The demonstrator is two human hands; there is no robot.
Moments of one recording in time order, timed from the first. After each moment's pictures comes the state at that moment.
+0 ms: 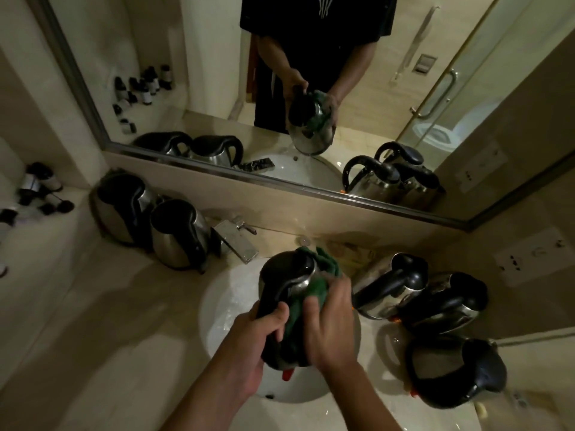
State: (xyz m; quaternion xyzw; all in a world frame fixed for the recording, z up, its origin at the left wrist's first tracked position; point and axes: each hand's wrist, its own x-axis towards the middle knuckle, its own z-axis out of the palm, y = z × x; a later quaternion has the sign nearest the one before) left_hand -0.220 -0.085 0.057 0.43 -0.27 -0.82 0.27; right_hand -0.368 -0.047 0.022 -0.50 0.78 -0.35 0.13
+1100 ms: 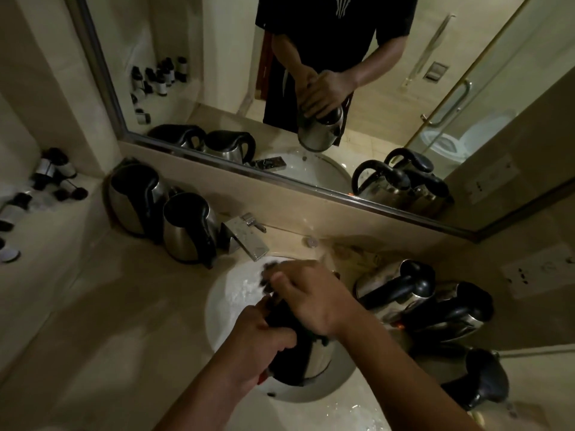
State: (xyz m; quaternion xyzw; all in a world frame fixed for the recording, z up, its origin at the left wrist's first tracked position) left_hand -0.196 -0.093 0.061 0.45 -0.40 -0.77 0.22; right_hand -0.354 -0.118 0.094 -0.75 0.61 -0.13 0.24
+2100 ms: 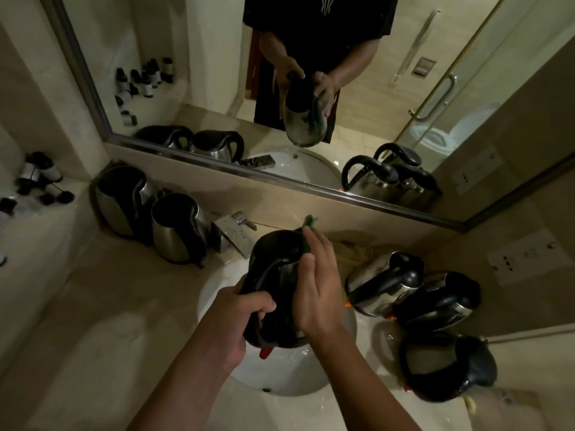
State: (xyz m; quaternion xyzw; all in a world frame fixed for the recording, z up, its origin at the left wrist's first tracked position) left_hand -0.195 -0.110 0.081 0.43 -0.34 -0.78 0.30; right_hand -0.344 -0.092 0.064 -0.52 0.71 -0.44 0.14
